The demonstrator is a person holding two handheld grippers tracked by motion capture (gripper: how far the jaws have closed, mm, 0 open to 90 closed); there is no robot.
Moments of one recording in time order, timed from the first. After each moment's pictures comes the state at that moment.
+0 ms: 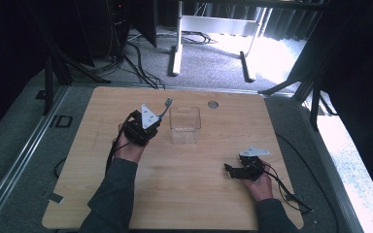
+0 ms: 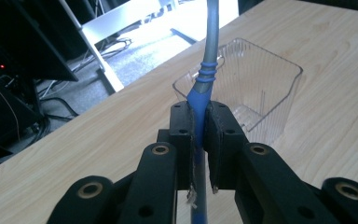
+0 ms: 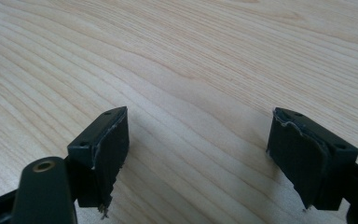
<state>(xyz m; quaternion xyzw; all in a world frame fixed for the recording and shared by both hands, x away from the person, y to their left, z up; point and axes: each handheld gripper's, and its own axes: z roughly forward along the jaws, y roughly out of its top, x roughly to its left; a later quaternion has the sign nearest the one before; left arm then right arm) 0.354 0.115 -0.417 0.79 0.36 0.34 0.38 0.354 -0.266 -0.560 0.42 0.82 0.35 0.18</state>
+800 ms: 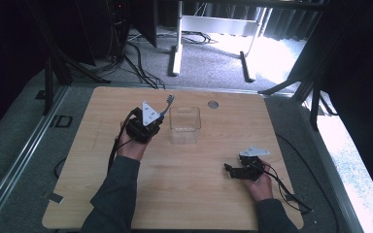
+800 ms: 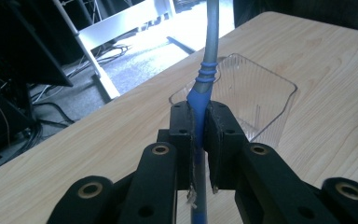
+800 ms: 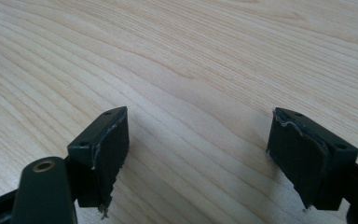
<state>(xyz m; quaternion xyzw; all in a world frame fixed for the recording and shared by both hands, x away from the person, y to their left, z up) 0.360 0.111 -0.413 0.78 0.36 0.33 0.40 0.354 -0.266 -0.560 0.42 0.82 0.35 0.18</state>
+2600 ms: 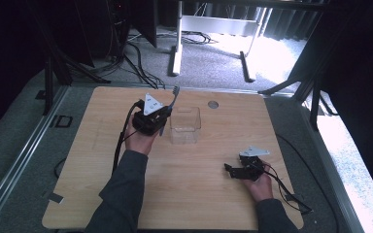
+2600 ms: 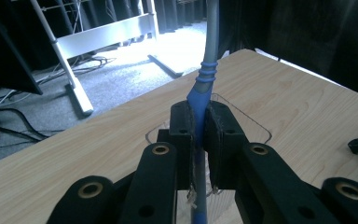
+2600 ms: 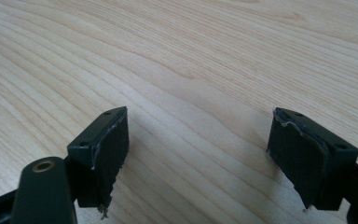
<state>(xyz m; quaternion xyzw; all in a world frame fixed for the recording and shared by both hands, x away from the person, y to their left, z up) 0.378 0.100 -0.404 0.75 0.37 0.28 0.47 0.354 -0.266 -0.560 0.42 0.82 0.35 0.18</state>
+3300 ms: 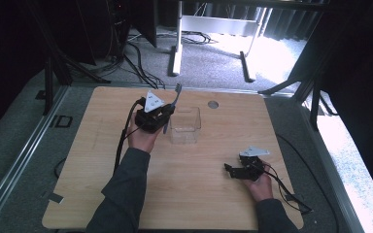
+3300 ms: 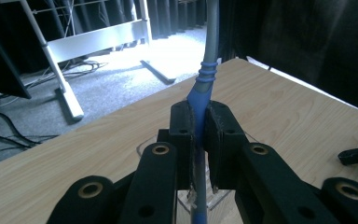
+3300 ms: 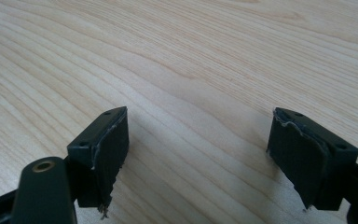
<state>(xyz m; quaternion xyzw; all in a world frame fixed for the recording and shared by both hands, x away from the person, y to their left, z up) 0.386 0.096 -0.404 0.74 0.37 0.27 0.49 0.354 -0.266 -0.560 0.42 0.82 0.35 0.18</state>
